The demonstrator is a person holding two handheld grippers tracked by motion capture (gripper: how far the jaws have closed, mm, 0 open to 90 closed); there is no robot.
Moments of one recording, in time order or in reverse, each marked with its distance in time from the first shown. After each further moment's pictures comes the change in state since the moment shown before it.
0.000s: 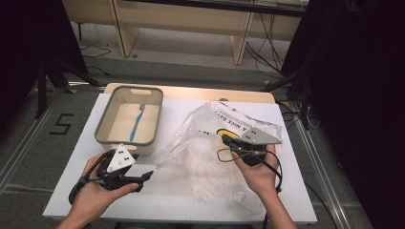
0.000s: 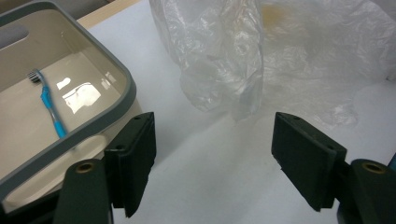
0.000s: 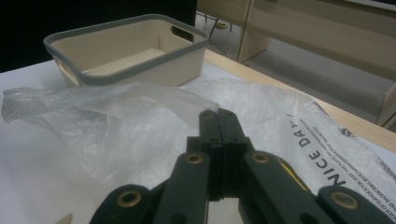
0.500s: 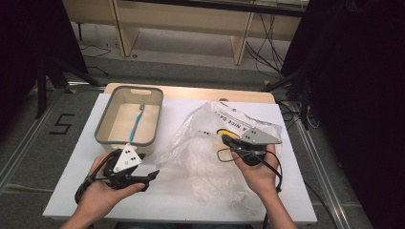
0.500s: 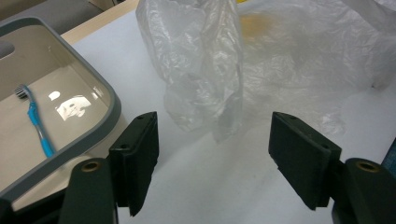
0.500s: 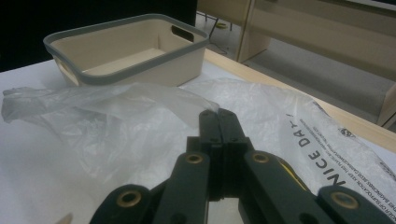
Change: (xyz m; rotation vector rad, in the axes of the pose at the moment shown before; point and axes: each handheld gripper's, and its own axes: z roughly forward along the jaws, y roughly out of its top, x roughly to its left) left arm -0.008 0.010 0.005 -0.016 -0.023 0.026; right arm -0.001 0.000 0.000 0.000 -0.001 0.001
